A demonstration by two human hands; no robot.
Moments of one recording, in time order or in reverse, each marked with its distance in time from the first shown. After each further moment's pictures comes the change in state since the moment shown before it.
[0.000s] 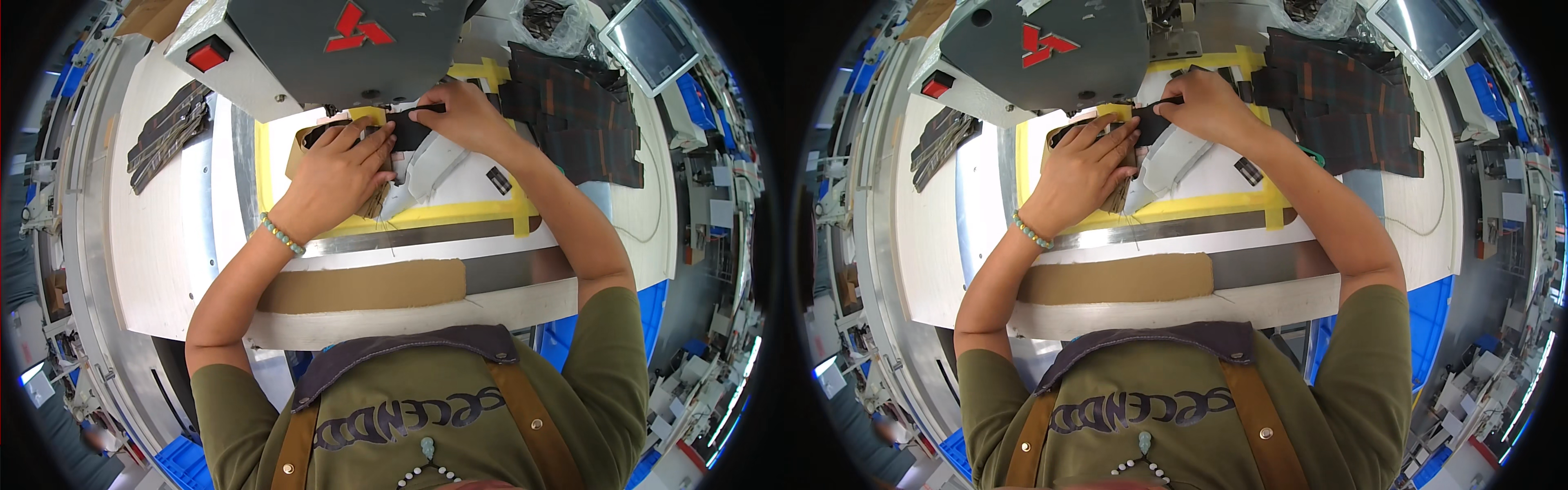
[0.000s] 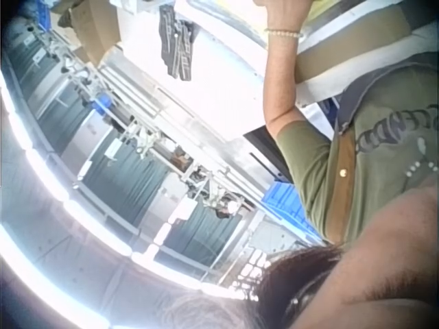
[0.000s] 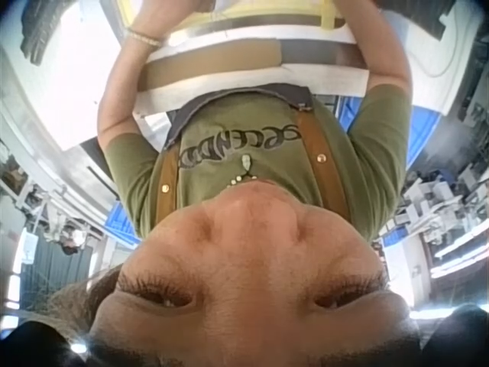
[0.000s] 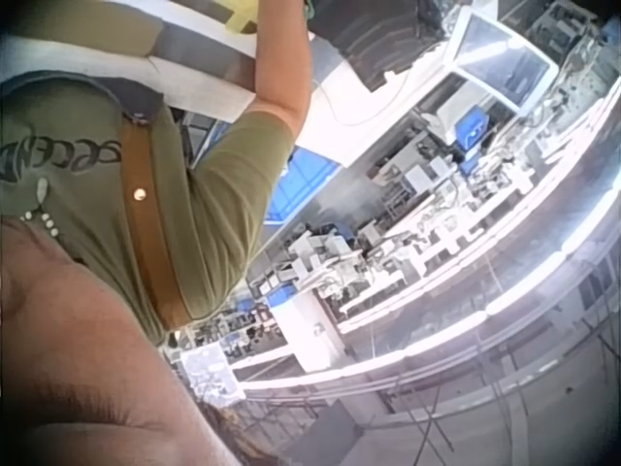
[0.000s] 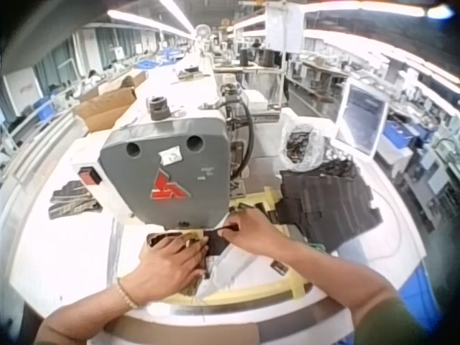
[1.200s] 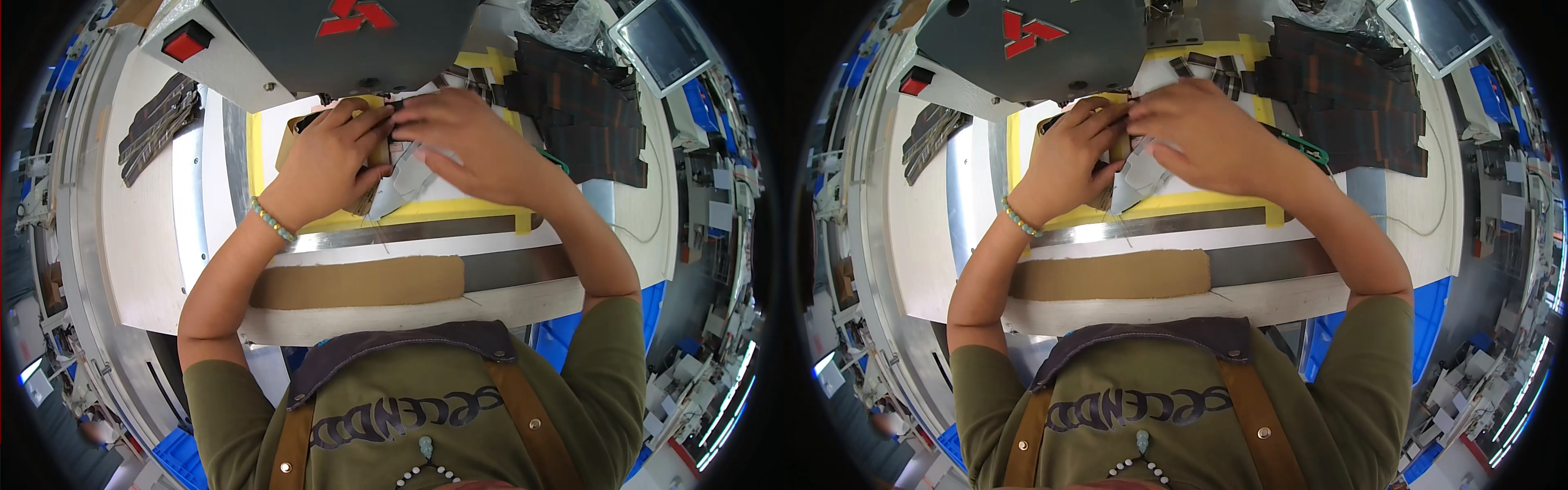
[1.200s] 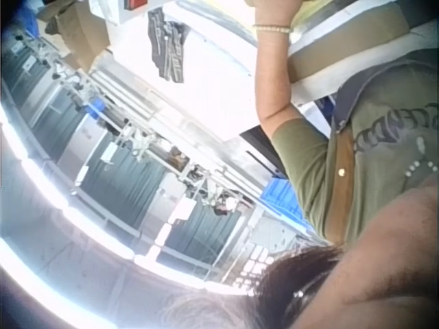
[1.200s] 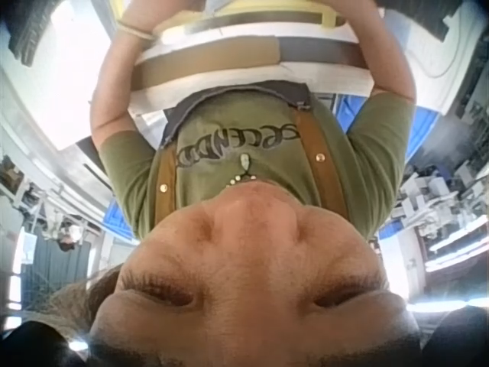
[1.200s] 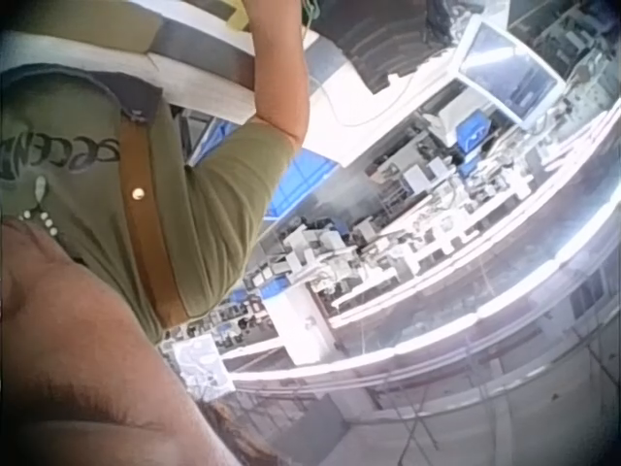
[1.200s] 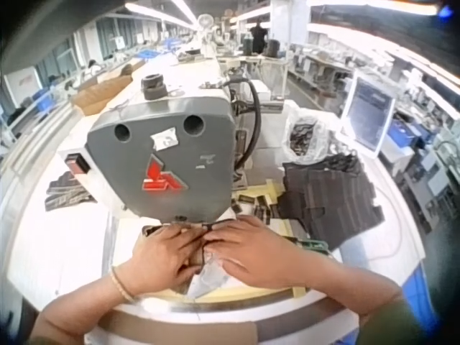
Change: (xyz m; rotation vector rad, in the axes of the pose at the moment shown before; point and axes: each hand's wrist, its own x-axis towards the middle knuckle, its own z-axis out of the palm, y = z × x) left_hand 0.008 -0.007 -0.006 -0.209 -0.054 -0.104; right_hand -0.048 -0.019 -0.013 -0.267 0.033 -0.626
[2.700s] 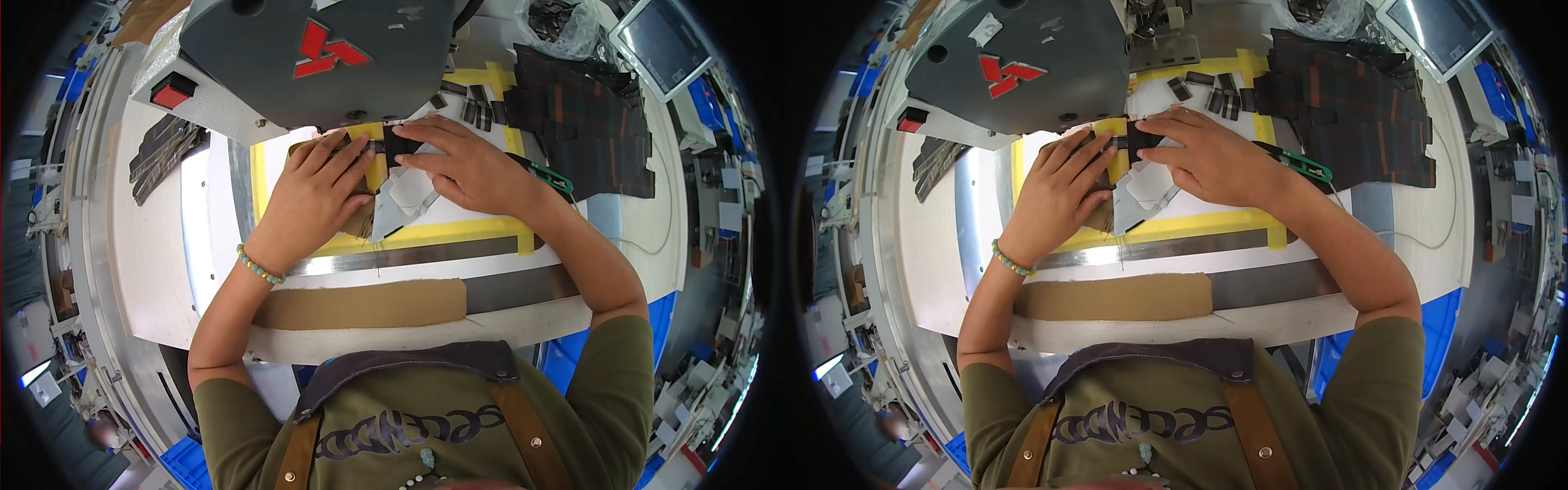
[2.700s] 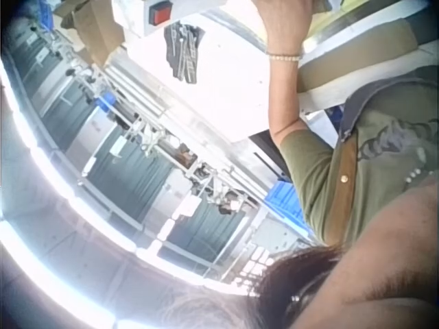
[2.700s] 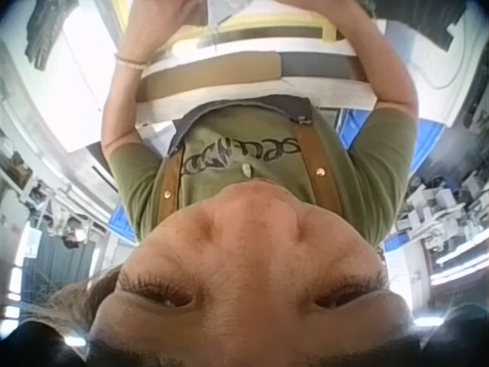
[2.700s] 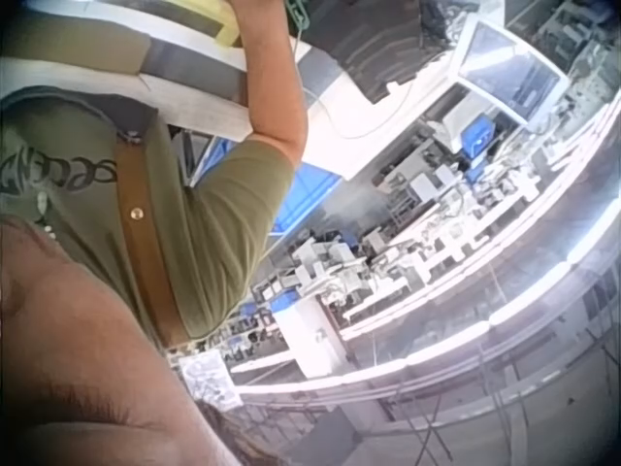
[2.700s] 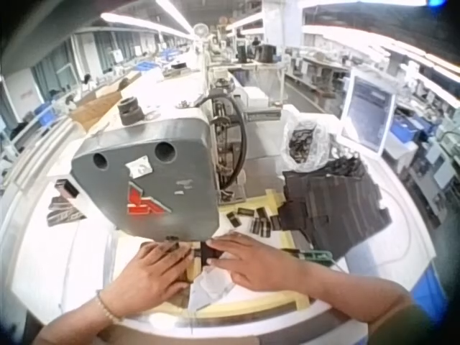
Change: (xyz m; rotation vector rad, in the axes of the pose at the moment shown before) left_hand -0.016 -0.001 -0.009 0.125 -0.016 -0.002; right_hand -0.023 0.037 0.036 0.110 -0.074 -0.003
